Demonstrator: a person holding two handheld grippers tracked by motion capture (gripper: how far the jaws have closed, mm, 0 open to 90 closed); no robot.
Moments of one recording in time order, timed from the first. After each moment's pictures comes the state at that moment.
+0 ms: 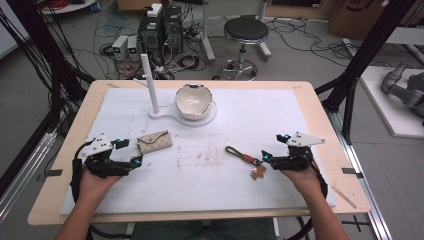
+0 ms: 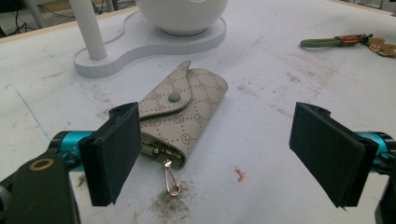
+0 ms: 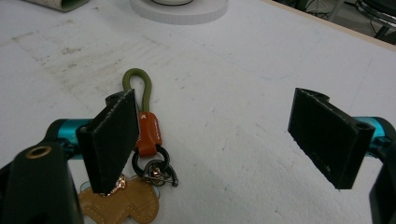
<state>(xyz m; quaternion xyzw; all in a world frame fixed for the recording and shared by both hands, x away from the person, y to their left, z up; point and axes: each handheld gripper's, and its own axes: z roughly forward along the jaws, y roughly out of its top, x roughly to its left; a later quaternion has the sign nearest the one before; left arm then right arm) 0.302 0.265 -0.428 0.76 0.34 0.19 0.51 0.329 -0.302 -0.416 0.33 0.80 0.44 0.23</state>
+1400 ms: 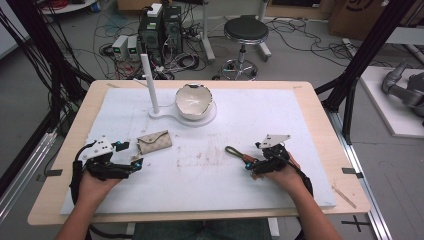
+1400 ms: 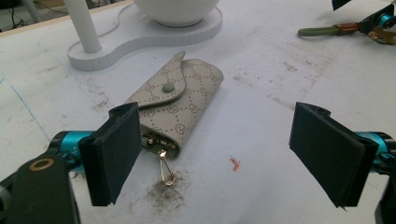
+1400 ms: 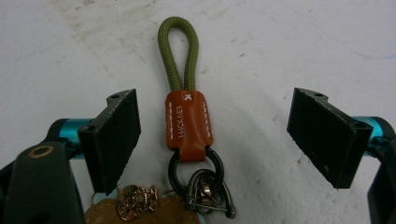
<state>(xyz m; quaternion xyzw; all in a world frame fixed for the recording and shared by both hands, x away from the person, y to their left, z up) 0.297 0.264 -0.430 0.77 0.33 0.19 0.50 0.351 -0.251 -0.444 0.28 0.88 0.35 0.16</state>
